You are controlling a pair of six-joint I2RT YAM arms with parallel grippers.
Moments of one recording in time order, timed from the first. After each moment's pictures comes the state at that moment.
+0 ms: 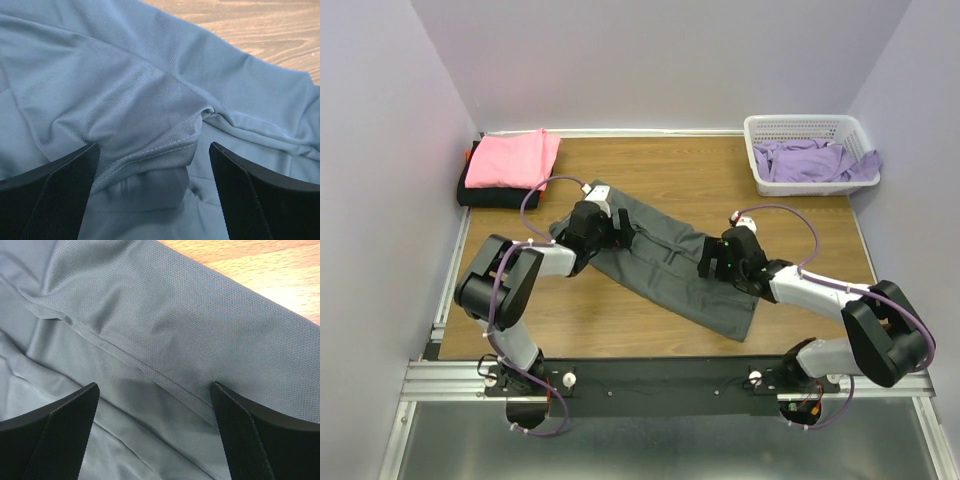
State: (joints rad) left arm -0.42 1.70 0.69 0.50 0.07 -0.35; right arm 0.56 1.35 0.54 -0.01 0.19 0.55
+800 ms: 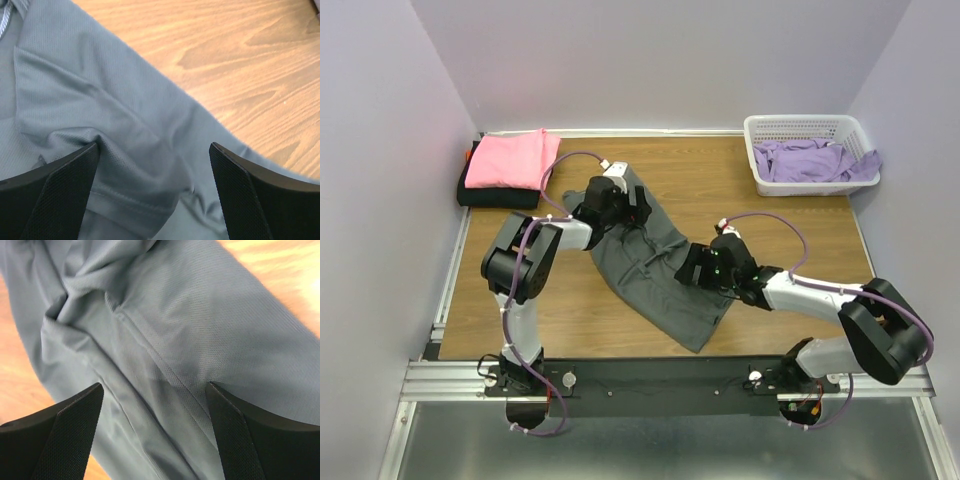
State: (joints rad) left arm -0.42 1.93 0.99 0.51 0.17 -0.31; right arm 0.66 1.36 0.52 0.09 0.02 0.75
